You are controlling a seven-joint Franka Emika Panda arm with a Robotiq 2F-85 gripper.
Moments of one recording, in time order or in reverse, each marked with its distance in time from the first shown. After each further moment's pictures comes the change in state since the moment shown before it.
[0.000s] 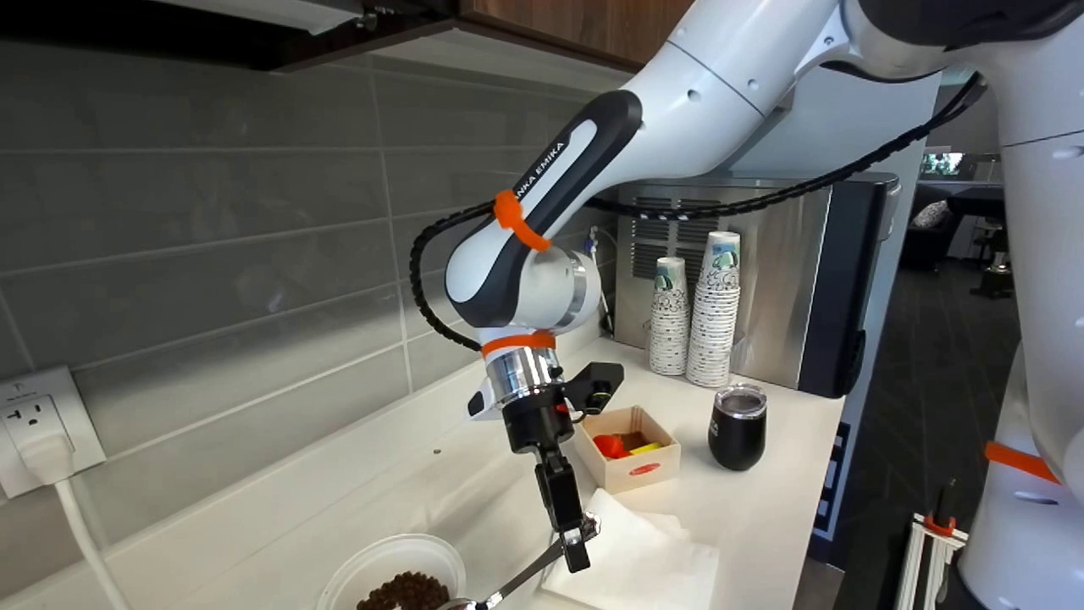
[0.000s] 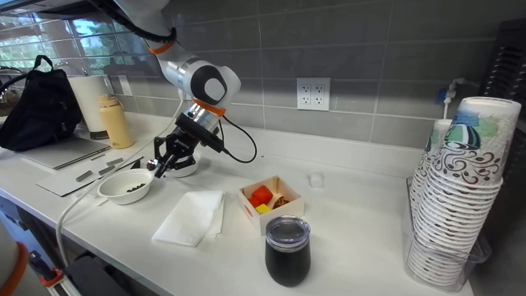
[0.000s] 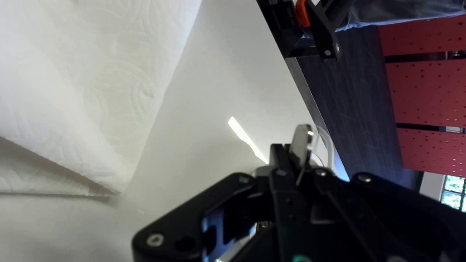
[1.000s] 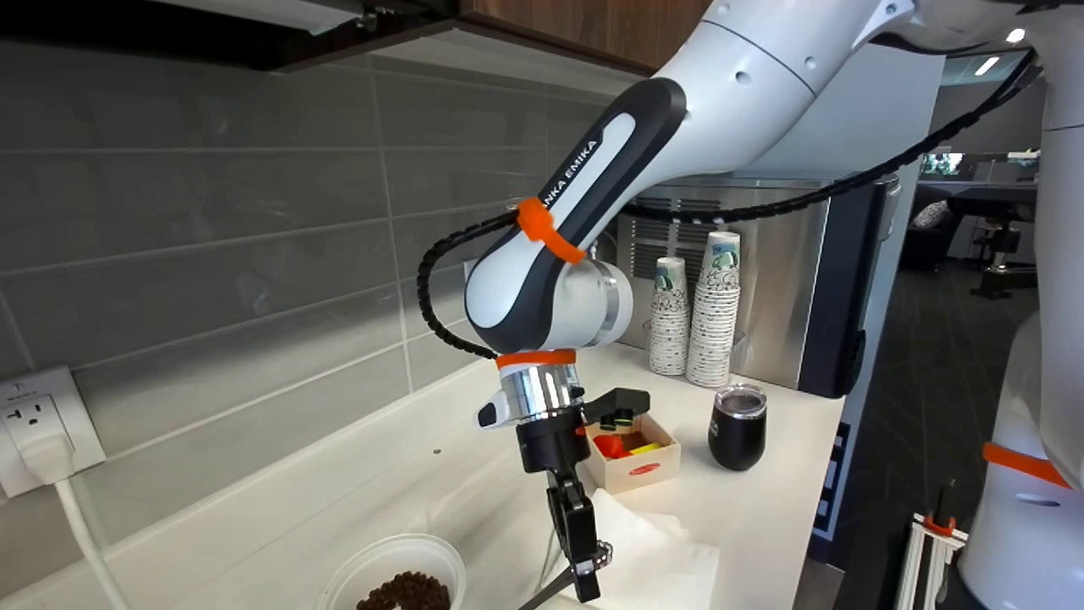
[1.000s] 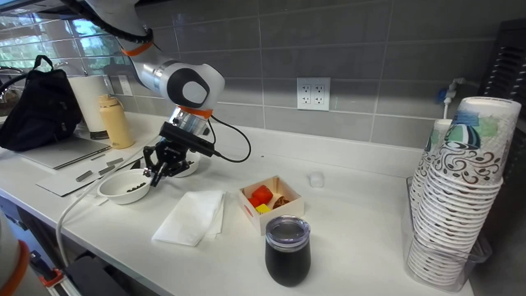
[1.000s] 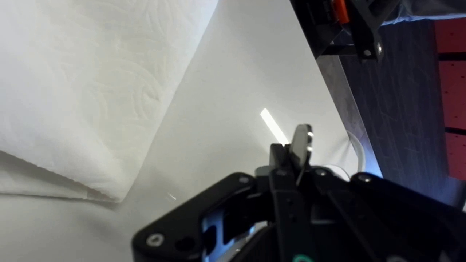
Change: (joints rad) arm 0.061 -0.103 0.004 -0.162 0.019 0.211 -0.023
